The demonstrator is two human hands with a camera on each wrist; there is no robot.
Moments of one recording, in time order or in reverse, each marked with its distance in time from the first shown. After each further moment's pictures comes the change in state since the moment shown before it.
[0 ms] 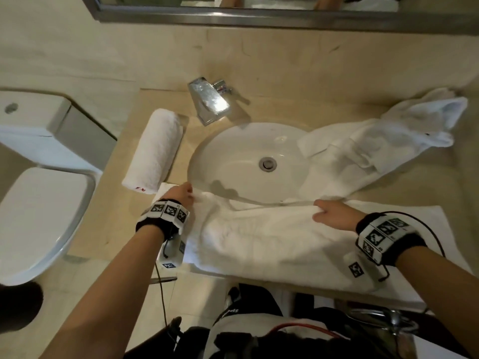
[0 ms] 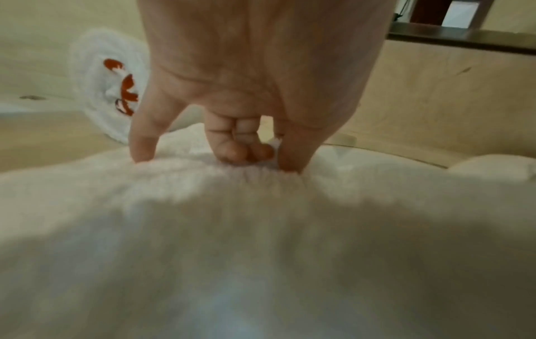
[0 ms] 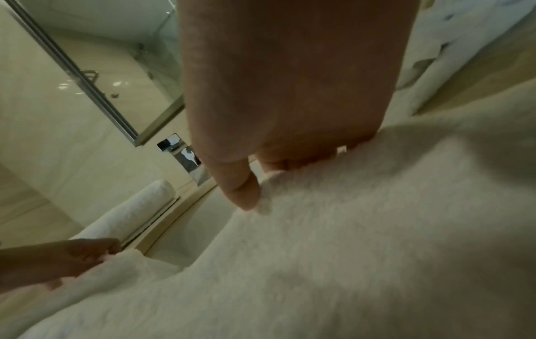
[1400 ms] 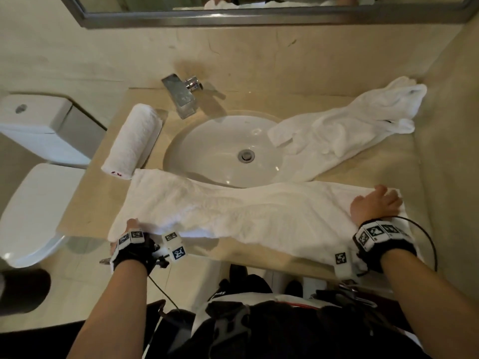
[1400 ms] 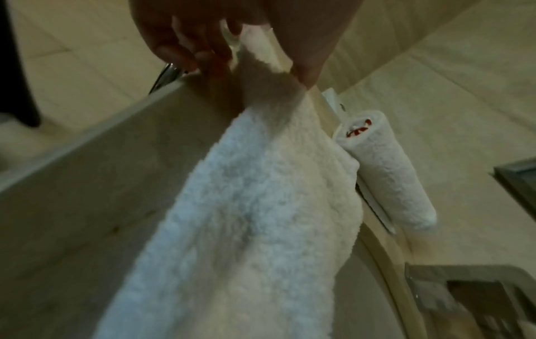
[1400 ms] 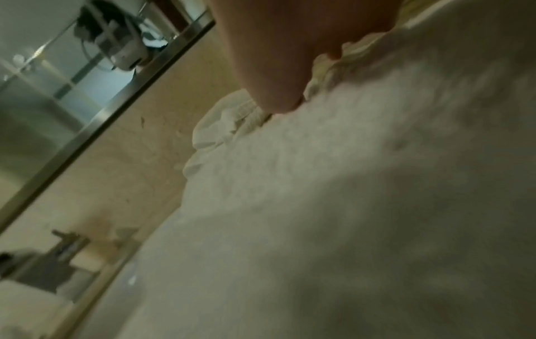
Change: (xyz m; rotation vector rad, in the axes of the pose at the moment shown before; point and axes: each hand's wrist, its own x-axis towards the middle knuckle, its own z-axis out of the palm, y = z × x) left_hand -0.107 -0.029 0.095 -0.573 0.266 -0.626; right_hand -0.023 0.146 -0.006 0.261 0.741 0.562
